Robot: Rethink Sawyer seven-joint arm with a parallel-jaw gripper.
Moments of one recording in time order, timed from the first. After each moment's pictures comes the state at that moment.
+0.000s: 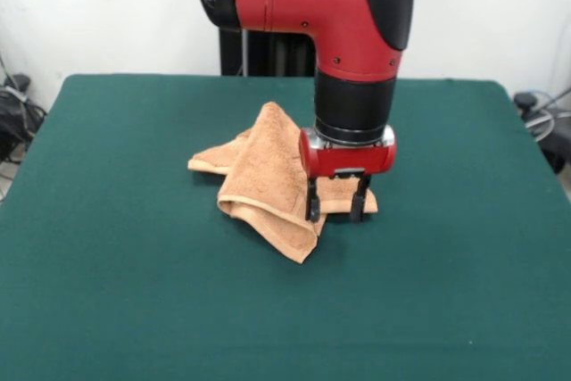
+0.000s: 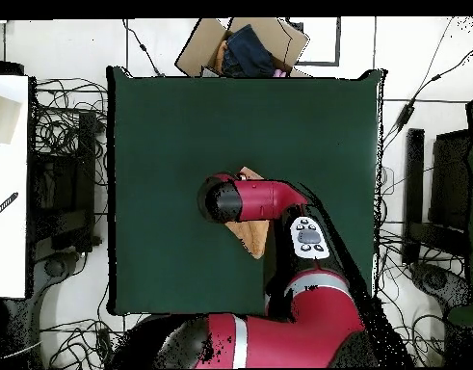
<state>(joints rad) -0.25 -0.47 0.11 1.61 -0.26 0.28 1.57</state>
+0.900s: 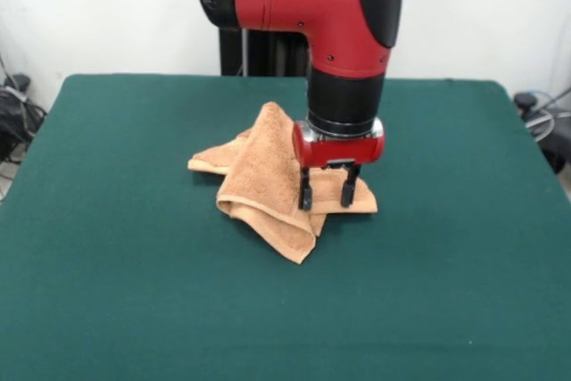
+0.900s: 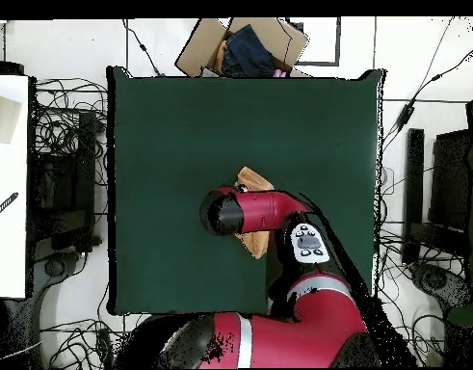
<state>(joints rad) -0.26 -0.47 0.10 1.66 -0.33 0.25 1.57</state>
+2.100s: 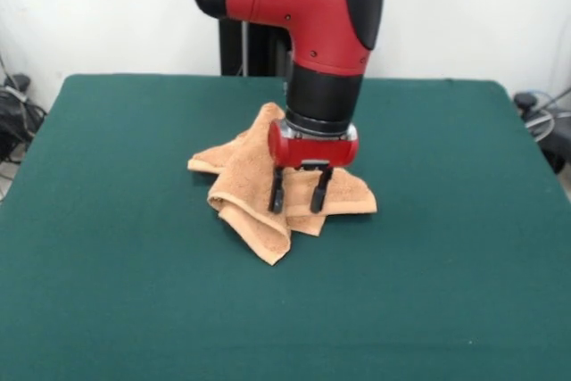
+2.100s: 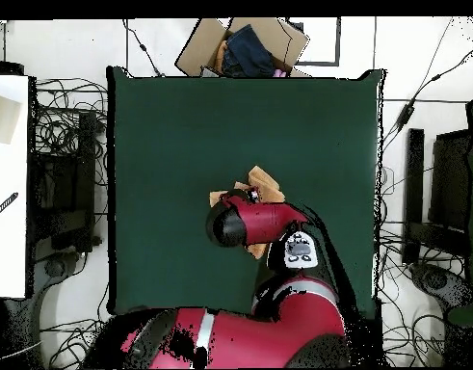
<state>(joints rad) -0.16 -0.42 -0.07 1.66 -0.33 0.06 1.57</state>
